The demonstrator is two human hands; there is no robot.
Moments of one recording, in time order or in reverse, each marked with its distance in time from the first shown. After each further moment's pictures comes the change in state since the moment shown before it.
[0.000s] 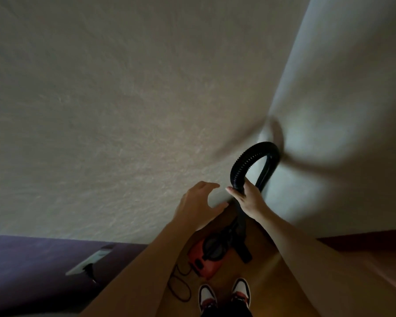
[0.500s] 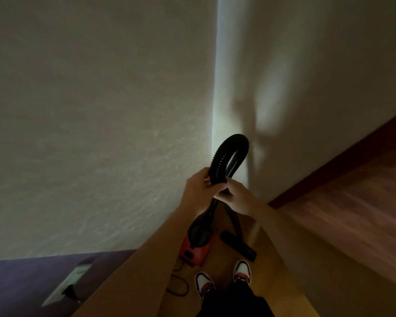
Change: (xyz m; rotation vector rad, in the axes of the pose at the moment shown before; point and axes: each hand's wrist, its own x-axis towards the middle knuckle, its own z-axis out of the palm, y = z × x) left_hand -0.017 0.060 0.037 -0.516 -0.157 0.005; right_hand -0.100 0.002 -0.013 0.087 -0.058 -0.008
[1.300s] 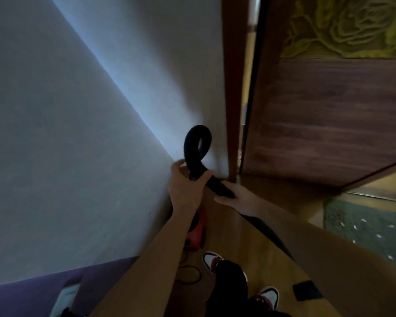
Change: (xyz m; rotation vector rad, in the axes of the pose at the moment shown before) left_hand -0.117 0.044 0.138 0.134 0.092 0.041; right_hand -0.232 0.068 0.004 0.356 0.182 0.270
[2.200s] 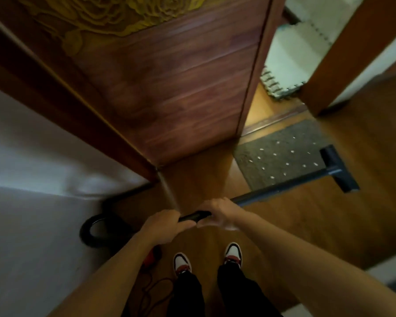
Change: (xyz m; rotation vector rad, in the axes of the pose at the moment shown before) left_hand -0.121 -0.025 0.165 1.094 -1.294 0.383; right_hand -0.231 0.137 -0.020 -0.386 0.227 0.255
